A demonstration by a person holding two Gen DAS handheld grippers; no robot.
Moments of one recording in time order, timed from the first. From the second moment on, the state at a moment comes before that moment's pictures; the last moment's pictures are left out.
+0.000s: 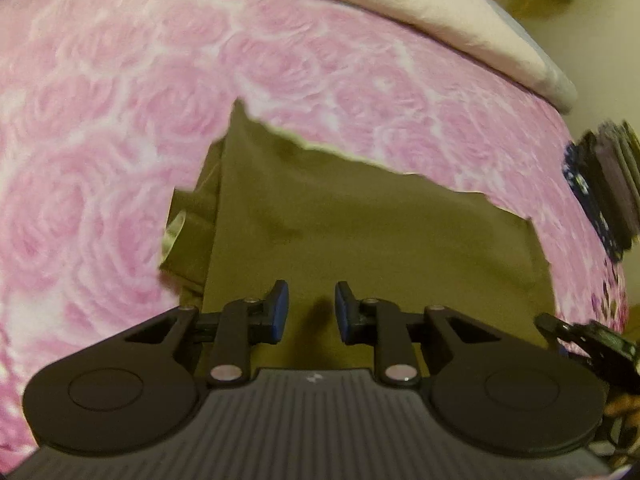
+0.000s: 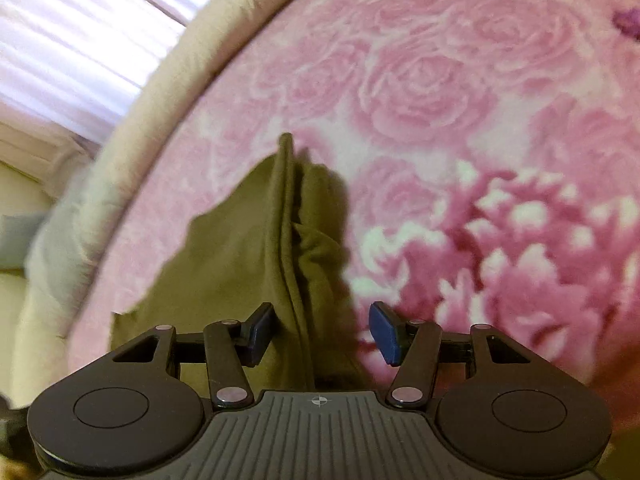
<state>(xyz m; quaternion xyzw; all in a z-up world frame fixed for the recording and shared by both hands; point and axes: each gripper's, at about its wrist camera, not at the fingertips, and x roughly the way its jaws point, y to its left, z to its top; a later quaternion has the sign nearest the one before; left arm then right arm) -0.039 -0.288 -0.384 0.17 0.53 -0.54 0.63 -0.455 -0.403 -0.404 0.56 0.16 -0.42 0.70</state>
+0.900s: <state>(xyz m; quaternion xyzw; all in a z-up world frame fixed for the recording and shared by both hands) 0.066 -0.248 -0.367 0.05 0.61 -0.50 0.61 -0.306 -0.398 -0.353 0.30 0.45 -0.51 0.67</state>
